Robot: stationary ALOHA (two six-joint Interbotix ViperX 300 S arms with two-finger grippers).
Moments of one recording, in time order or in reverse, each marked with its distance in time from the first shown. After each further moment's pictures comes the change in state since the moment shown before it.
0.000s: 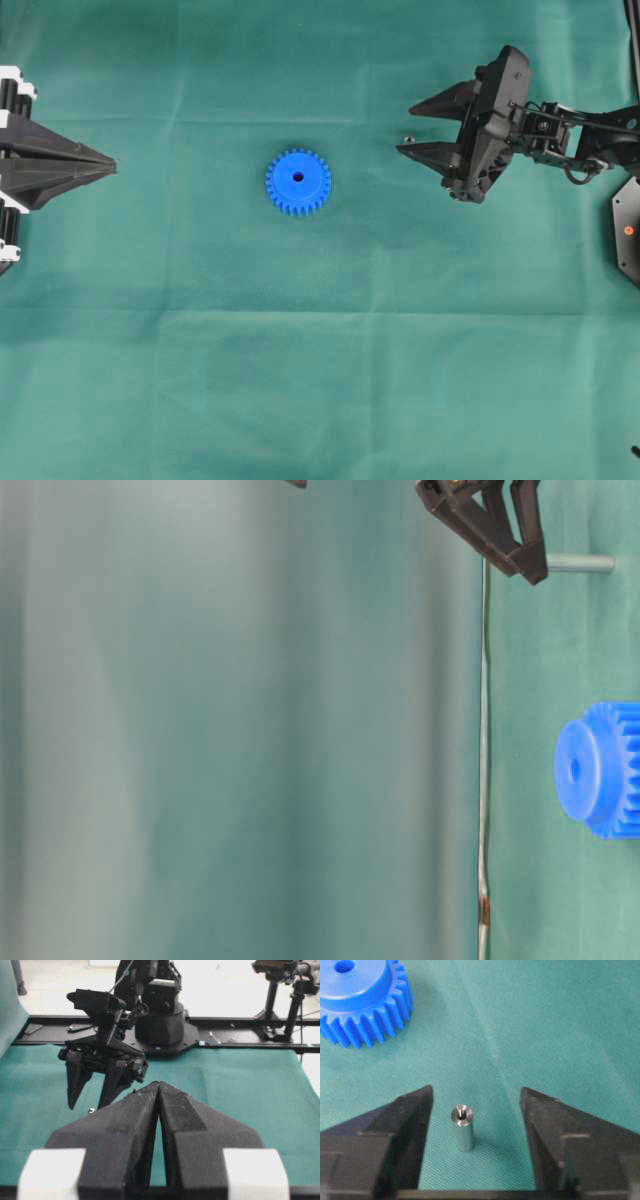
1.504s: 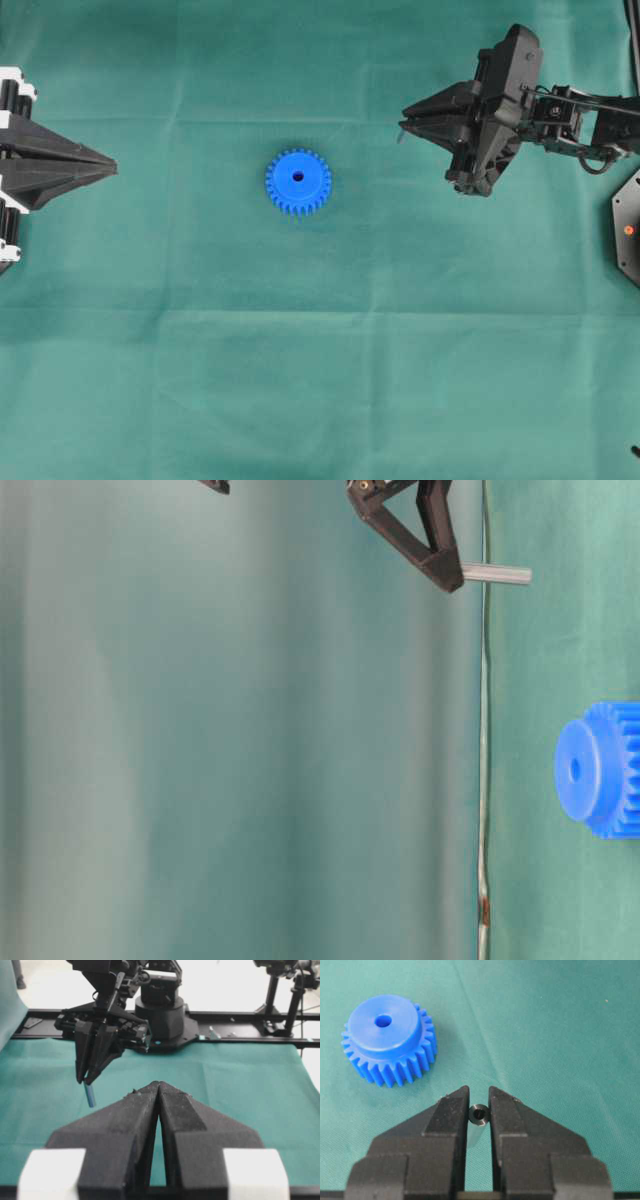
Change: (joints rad) left arm 0.000 -0.002 0.000 0.002 0.018 -0.003; right arm 0.032 -0.202 -0.063 -0.002 0.255 0.000
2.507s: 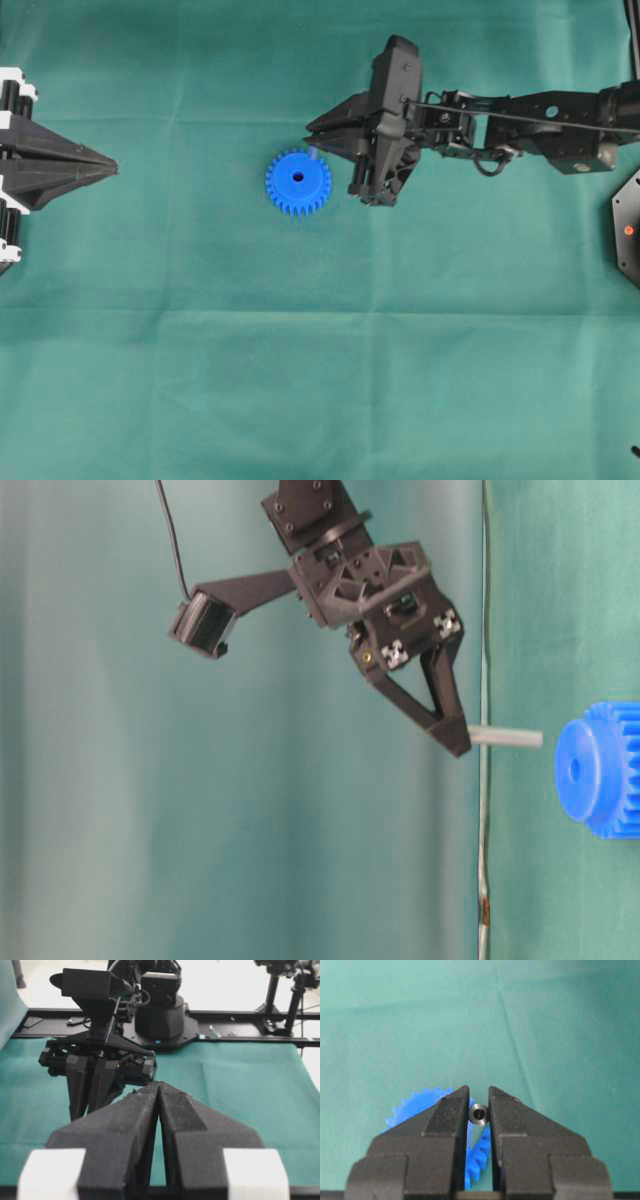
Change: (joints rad) left arm 0.000 0.002 0.000 0.000 0.000 0.000; right arm 0.104 0.295 -0.356 0.000 0.046 0.000
